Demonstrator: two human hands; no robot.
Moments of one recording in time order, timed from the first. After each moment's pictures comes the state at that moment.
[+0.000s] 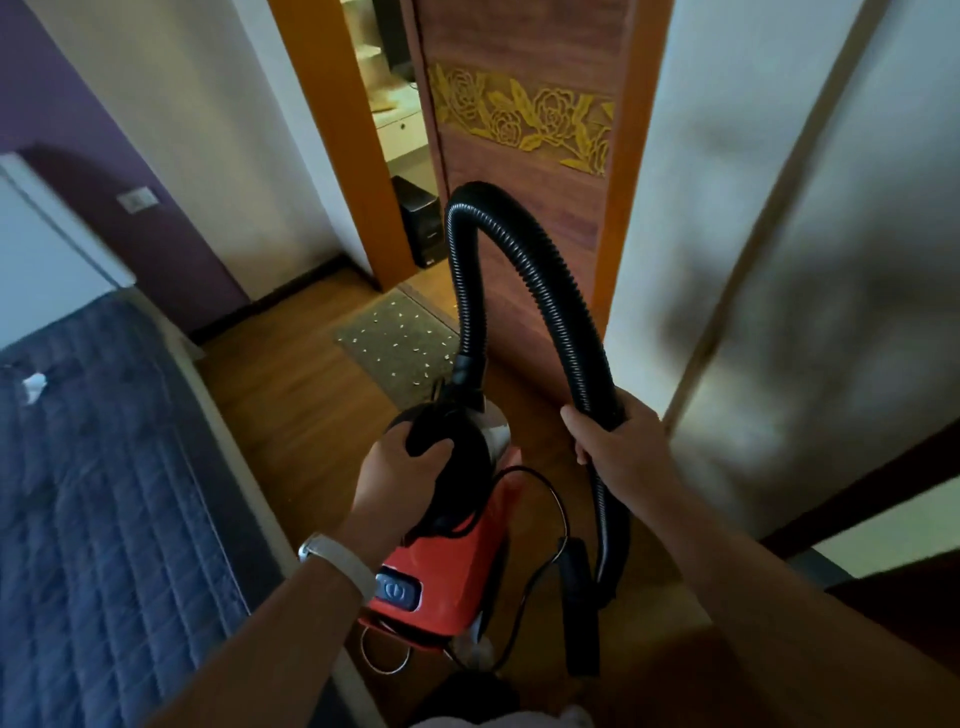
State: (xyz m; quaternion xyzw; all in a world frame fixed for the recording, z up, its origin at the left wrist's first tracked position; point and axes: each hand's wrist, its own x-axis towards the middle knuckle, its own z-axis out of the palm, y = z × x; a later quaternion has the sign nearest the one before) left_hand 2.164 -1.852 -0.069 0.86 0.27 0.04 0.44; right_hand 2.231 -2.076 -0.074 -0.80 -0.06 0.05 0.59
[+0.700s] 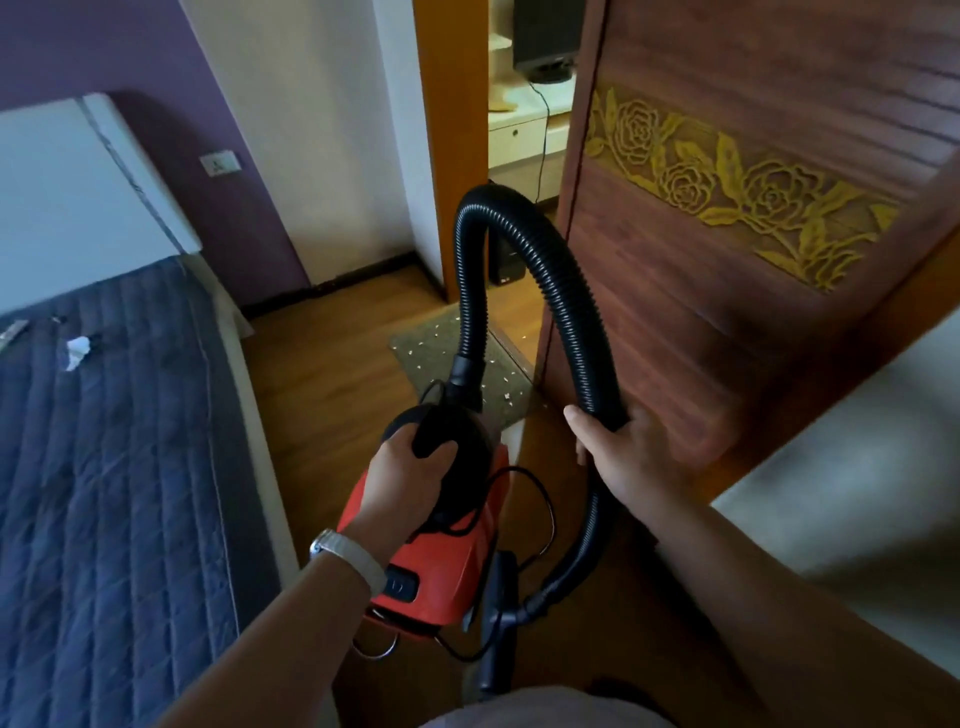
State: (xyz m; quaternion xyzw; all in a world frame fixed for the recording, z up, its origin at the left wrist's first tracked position) left_hand 2.347 -1.616 -0.091 0.80 0.35 0.06 0.47; right_hand 2.458 -1.822 -0.075 -0.81 -0.12 0.12 0.56
